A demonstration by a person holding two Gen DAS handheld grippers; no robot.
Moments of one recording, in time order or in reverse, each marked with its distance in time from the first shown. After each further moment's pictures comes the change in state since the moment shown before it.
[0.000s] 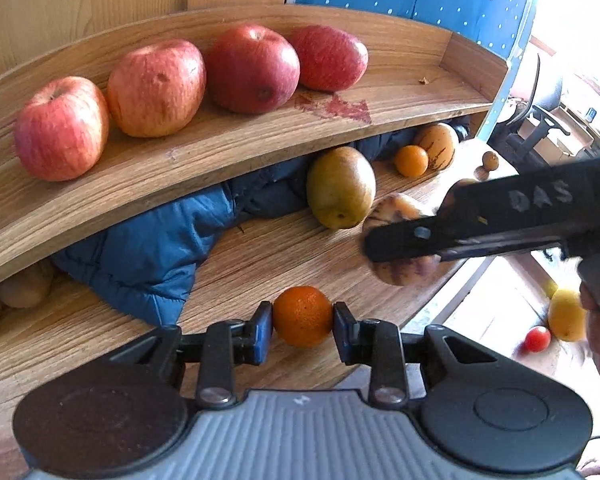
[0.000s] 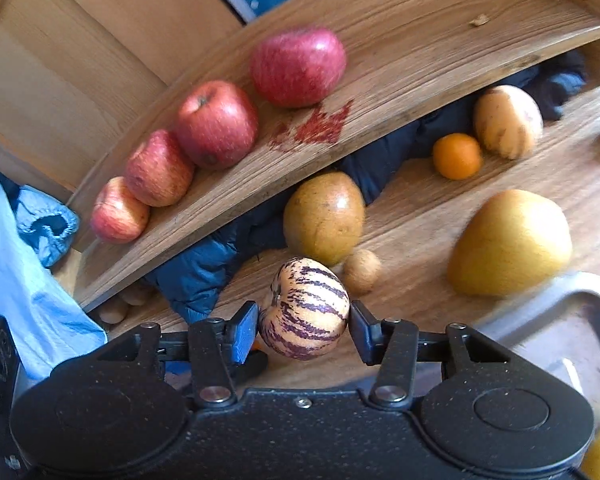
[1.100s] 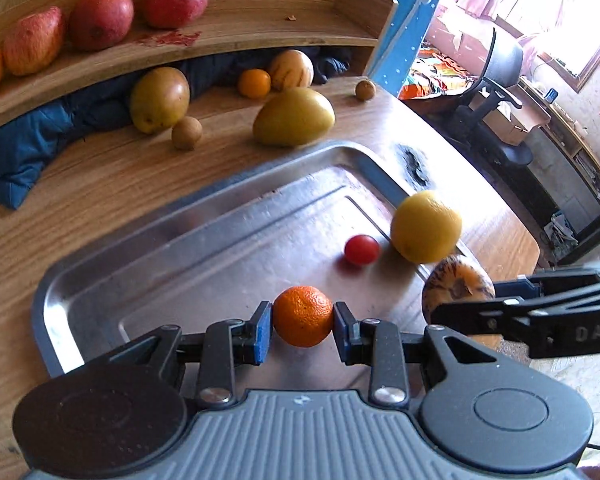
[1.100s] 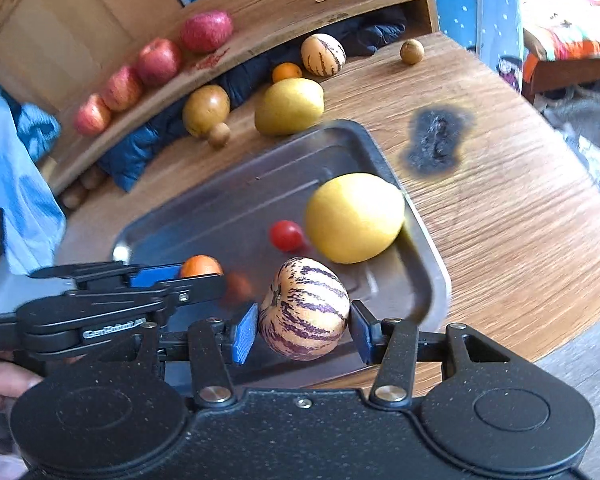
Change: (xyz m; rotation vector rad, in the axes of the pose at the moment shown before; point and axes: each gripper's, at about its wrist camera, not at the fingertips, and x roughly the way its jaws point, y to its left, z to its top) left arm -0.014 -0.127 -0.061 -0.015 0.089 -0.128; right arm -0.142 -0.087 -0.112 -0.101 0.067 -0.167
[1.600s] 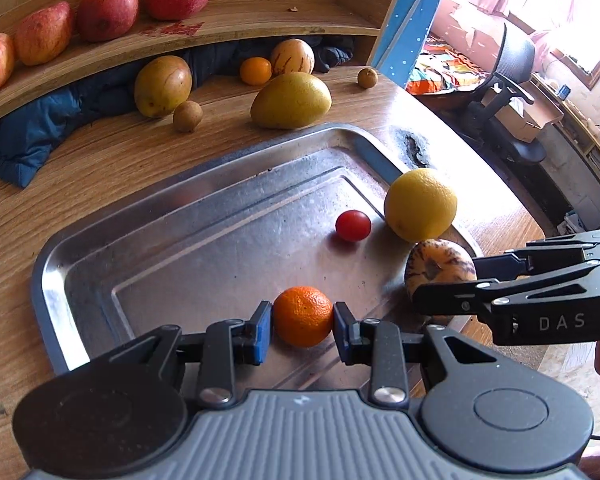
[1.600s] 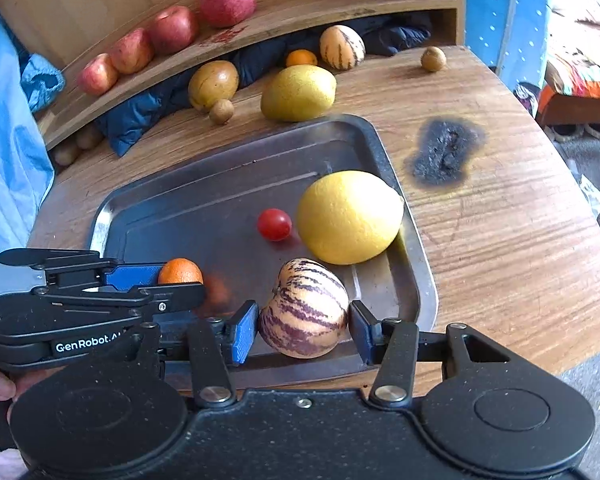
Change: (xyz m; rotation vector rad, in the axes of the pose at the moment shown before) left arm -0.002 -0.015 -0.015 -0.020 0.006 0.054; right arm 0.013 0.001 0.001 -0.134 0.017 -0.031
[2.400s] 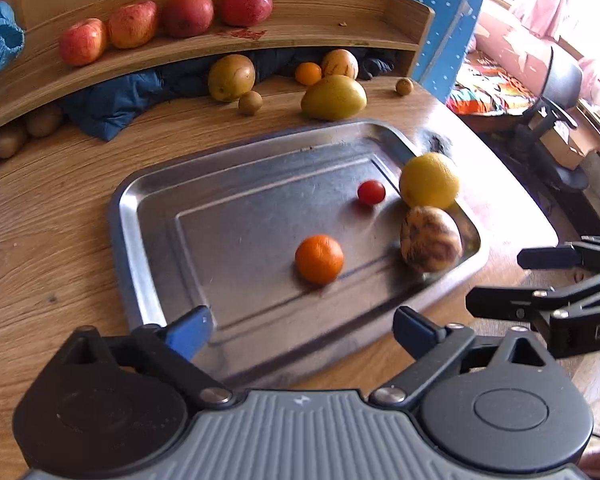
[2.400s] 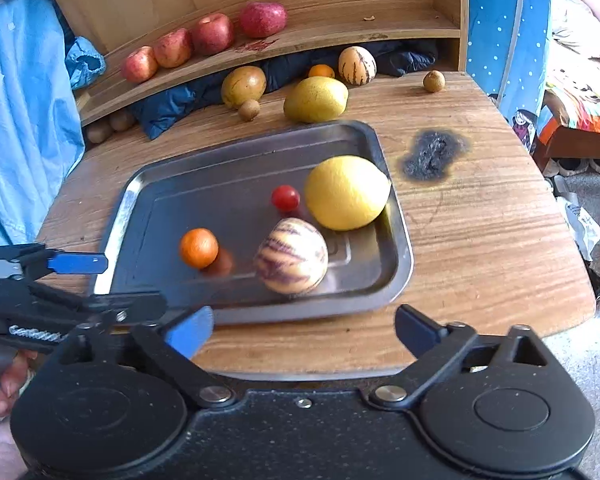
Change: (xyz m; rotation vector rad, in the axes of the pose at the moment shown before) left arm -0.057 -0.022 -0.047 -0.103 -0.037 0.155; right arm -0.044 -0.003 -0.037 -0.093 -0.056 0.021
